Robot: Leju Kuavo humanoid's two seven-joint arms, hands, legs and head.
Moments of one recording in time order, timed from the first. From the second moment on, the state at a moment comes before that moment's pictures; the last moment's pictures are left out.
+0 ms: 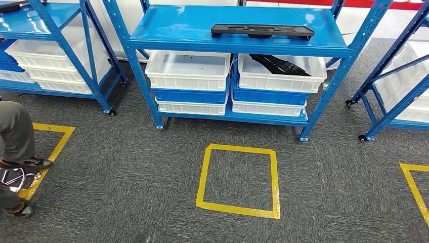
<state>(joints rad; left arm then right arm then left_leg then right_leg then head) -0.19 -0.17 0.95 -0.23 -0.98 0.10 -0.10 -0.14 0.09 -0.37 -0.20 0.99 -0.13 0.09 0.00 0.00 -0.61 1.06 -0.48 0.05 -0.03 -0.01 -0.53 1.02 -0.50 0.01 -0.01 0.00</state>
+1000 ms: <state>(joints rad) -0.19 -0.17 0.94 -0.23 -0.99 0.10 -0.09 -0.14 0.09 -0.37 -0.20 1.02 -0.14 0.11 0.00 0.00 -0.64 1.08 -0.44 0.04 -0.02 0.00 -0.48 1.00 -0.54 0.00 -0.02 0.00</state>
